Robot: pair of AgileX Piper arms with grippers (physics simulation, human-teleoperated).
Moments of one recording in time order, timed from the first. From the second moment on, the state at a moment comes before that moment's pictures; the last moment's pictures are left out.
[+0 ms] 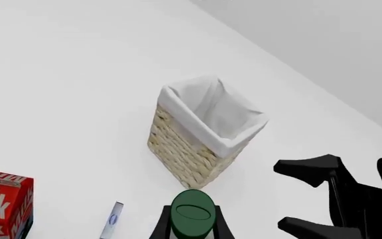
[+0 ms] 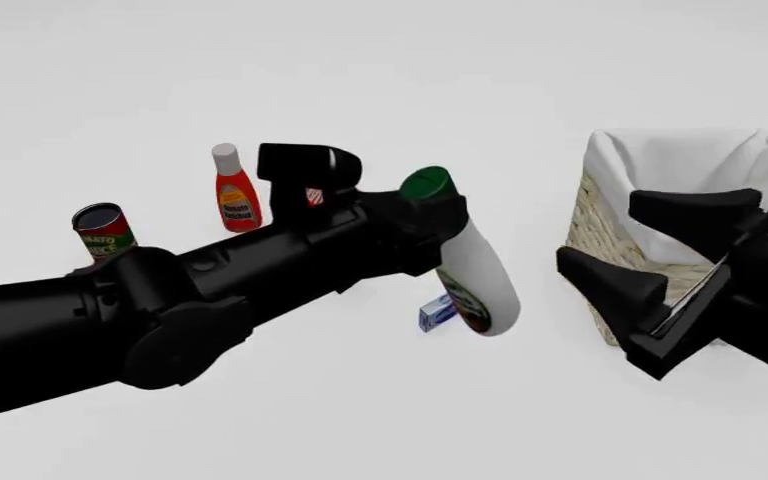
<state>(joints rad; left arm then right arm) -0.88 1.38 -0.88 -0.29 -0.42 0.58 0.66 -0.62 0.26 -0.21</state>
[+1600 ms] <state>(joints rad) -0.89 1.33 -0.85 -0.26 -0.40 0.70 1.07 -0.67 0.08 -0.19</state>
